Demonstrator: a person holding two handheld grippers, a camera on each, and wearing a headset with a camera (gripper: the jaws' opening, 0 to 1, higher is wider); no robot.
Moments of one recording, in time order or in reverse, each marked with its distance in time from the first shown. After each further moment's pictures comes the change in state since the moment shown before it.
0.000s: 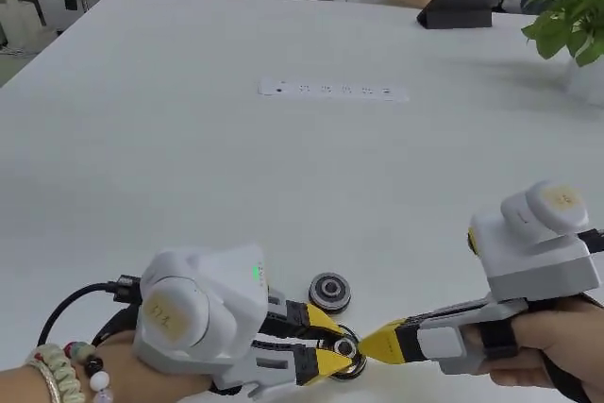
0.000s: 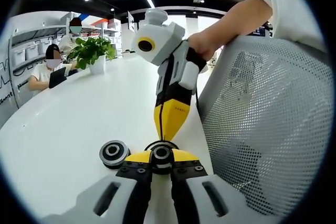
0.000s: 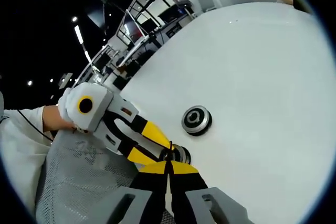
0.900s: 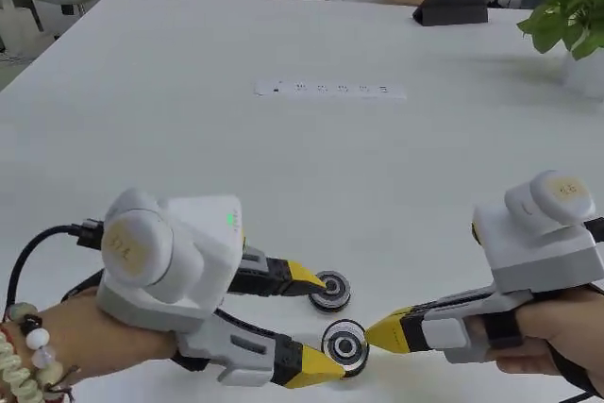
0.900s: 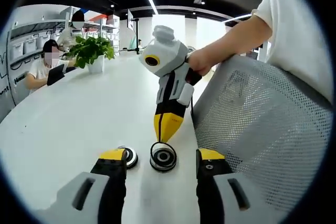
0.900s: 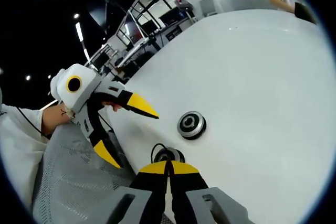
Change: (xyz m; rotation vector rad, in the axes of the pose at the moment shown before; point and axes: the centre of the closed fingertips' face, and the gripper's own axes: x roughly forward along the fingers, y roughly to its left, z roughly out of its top) left arm -0.039 0.007 0.030 -0.045 0.014 -0.054; right arm -0.008 0.001 0.008 -0.036 -0.027 -0.033
